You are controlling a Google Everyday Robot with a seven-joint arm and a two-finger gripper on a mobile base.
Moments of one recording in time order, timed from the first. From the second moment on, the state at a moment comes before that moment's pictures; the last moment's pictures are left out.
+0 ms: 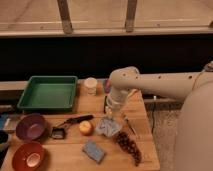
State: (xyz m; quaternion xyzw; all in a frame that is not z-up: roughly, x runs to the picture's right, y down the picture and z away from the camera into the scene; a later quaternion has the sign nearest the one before) arm 0.026 0.150 0.766 -0.40 0.10 0.45 0.79
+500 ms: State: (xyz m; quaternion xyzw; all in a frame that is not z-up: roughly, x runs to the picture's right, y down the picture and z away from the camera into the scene) arm 0.024 0.153 0.771 -0.41 0.10 0.45 0.79
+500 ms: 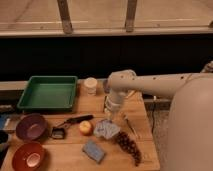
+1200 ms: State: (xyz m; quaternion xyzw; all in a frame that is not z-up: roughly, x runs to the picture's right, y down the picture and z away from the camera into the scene) arm 0.029 0.137 0.765 -0.39 0.10 0.46 0.79
